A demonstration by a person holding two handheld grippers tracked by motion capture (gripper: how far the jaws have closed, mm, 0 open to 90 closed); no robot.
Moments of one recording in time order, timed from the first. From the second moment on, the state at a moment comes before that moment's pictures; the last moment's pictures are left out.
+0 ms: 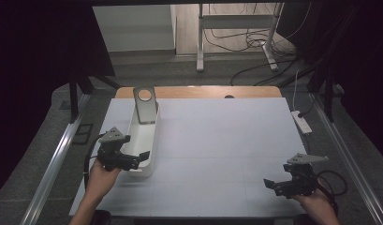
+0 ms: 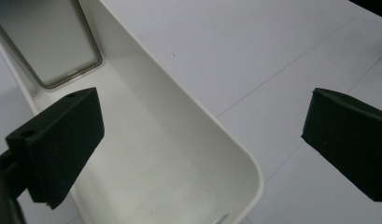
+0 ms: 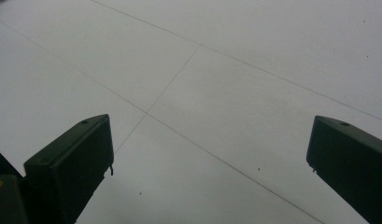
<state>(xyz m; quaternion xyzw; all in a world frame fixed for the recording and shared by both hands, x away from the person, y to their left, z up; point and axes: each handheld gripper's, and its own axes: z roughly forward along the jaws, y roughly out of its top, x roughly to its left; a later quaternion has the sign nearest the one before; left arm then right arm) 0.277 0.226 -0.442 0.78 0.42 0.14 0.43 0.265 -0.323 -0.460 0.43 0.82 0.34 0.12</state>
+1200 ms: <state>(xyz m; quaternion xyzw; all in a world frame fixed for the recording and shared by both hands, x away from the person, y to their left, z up) 0.236 0.246 -0.447 0.77 0.44 0.15 0.44 0.265 -0.323 -0.460 0.43 0.82 0.34 0.12</state>
